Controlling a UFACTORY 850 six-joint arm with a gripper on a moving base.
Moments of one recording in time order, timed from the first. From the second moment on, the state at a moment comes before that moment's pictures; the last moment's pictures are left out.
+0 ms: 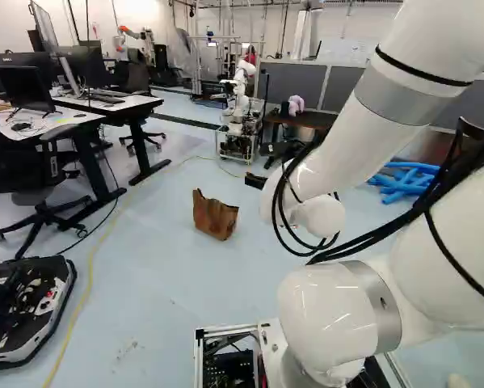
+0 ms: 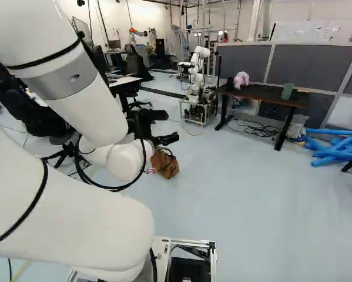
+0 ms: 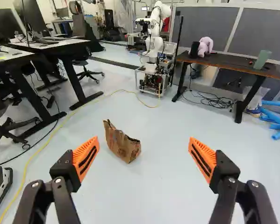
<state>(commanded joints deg) 0.0 16.0 -5.0 0.0 50.0 0.0</state>
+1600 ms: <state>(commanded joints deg) 0.0 16.0 -5.0 0.0 50.0 0.0</state>
